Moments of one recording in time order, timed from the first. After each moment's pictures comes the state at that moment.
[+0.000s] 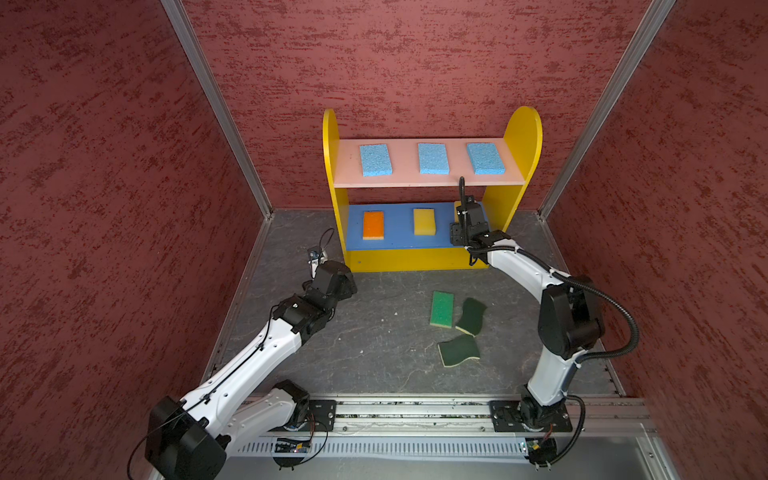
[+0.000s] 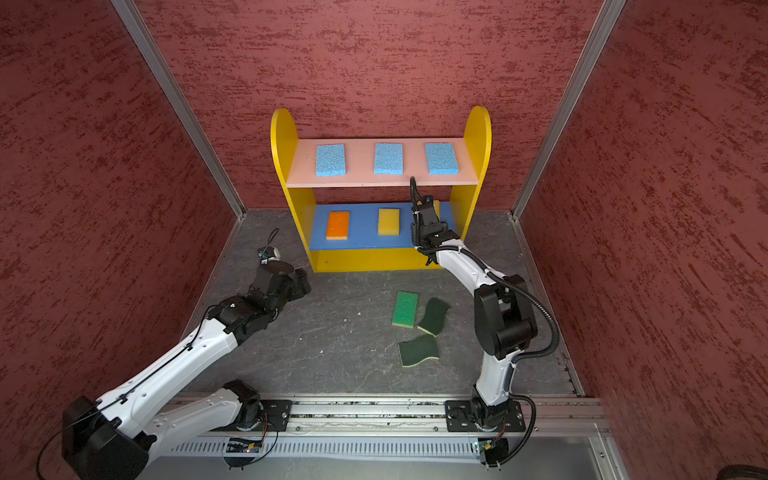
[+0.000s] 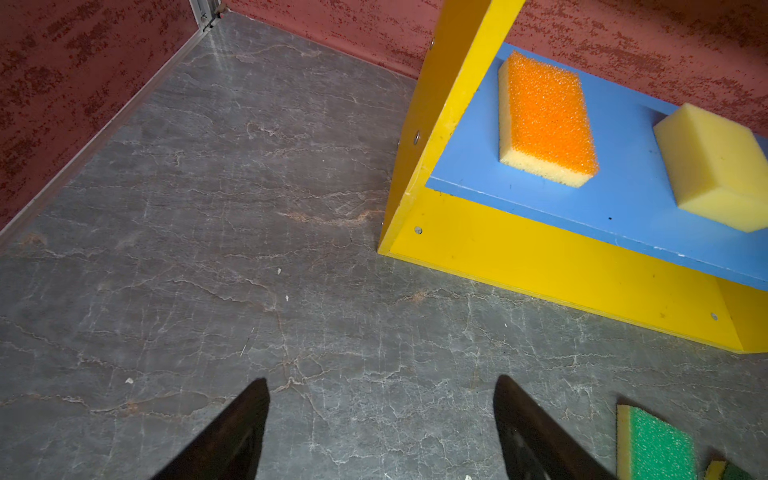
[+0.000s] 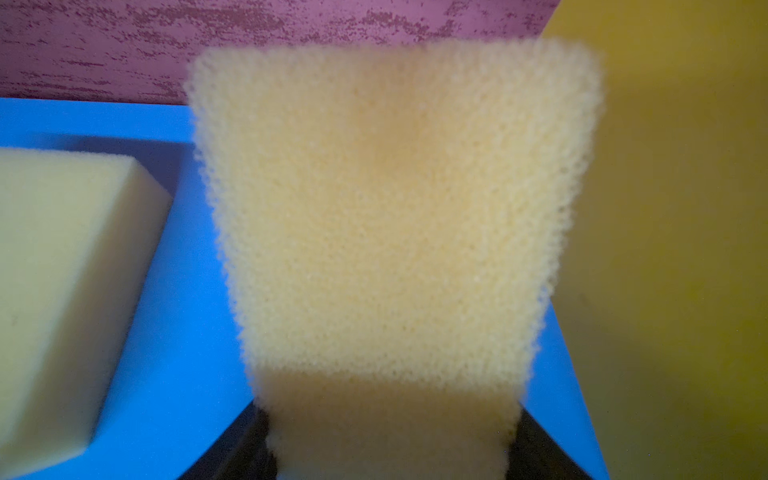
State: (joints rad) left arm -0.53 1.02 0.82 -0.52 -0.47 -0.65; right arm 0.34 1.83 1.45 -0.32 0.39 0.17
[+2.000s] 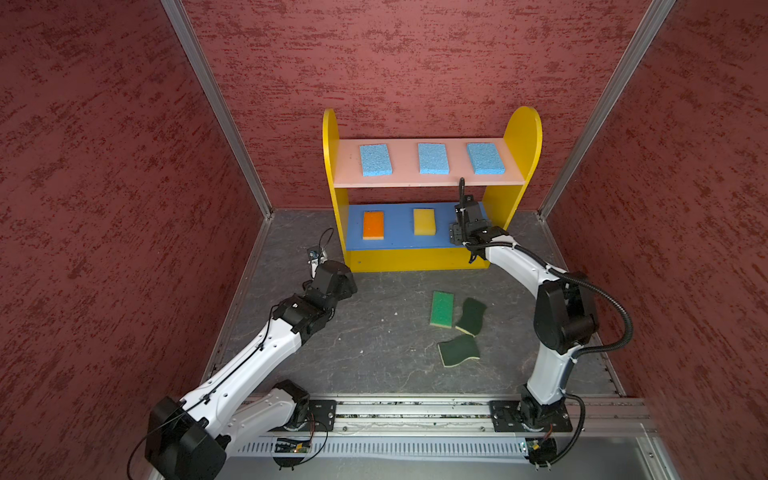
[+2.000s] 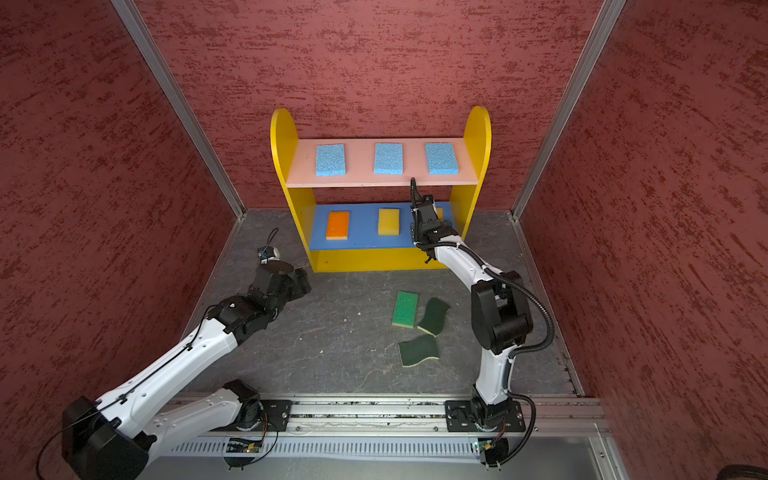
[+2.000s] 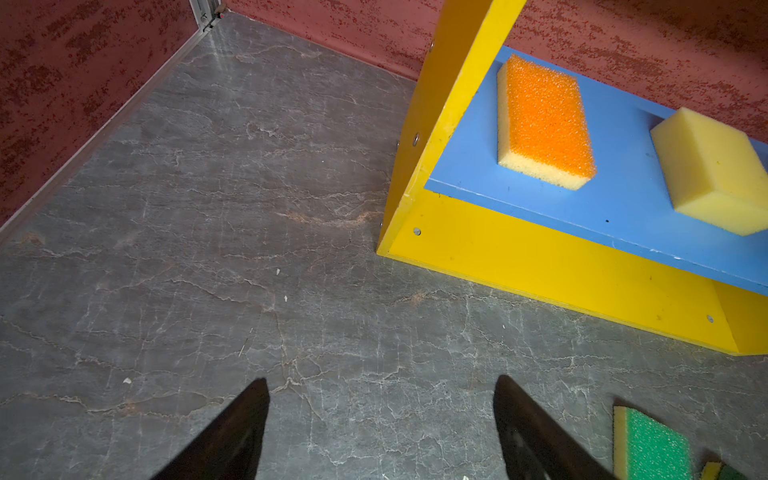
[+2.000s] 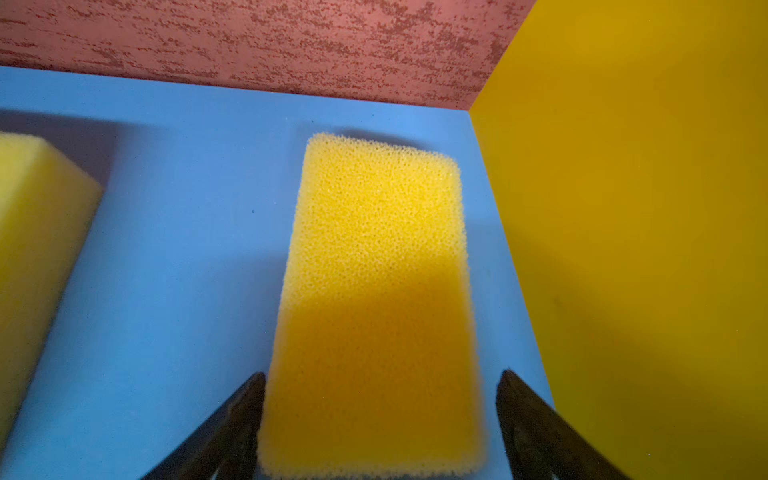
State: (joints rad) left arm -0.53 1.02 0.82 -0.52 -0.47 -0.66; right arm 0.33 1.88 1.51 -0.39 0.46 0.14
